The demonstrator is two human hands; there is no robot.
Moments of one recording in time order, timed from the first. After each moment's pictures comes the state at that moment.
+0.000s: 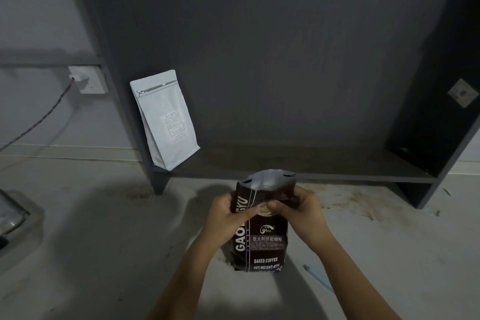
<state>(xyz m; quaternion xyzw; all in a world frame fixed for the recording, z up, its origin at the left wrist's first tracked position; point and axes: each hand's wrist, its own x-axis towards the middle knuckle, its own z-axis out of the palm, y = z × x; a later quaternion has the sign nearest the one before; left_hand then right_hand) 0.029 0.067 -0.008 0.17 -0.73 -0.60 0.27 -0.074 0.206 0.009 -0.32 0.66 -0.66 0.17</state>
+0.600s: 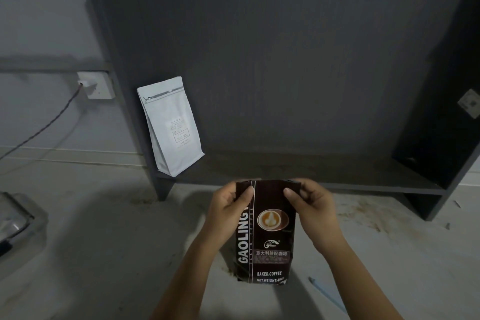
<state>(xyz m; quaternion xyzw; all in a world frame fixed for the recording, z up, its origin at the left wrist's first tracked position) 0.029 0.071 0.029 0.10 -0.67 -0.66 0.33 -0.073 0.205 0.036 -0.33 0.59 -0.72 0.14</state>
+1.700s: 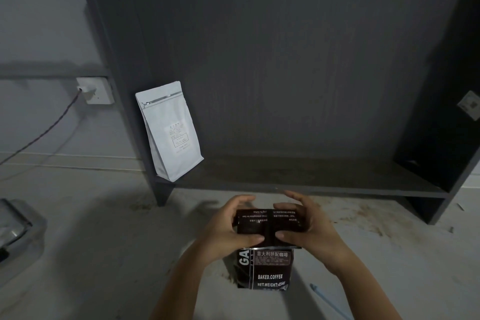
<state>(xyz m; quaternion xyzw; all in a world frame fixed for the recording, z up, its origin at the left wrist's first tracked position) 0.041 0.056 0.007 0.13 -0.77 -0.60 0.15 -0.082 0.223 0.012 -0.33 0.63 -0.64 0.30</state>
